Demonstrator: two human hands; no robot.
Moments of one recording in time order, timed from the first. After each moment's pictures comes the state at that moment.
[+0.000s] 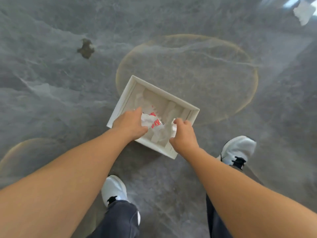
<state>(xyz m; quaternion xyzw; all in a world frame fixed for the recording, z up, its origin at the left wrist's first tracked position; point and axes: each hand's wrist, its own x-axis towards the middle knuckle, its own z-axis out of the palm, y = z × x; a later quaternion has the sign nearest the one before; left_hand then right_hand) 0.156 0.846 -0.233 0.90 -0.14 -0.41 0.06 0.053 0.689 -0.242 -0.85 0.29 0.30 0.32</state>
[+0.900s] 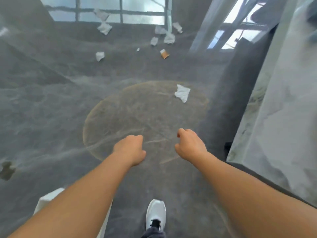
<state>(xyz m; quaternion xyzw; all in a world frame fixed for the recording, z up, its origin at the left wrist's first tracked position) 0.279 0.367 -0.072 0.87 -0.30 -0.38 -0.01 0.169 0.195 -0.062 -0.87 0.35 0.26 0.22</state>
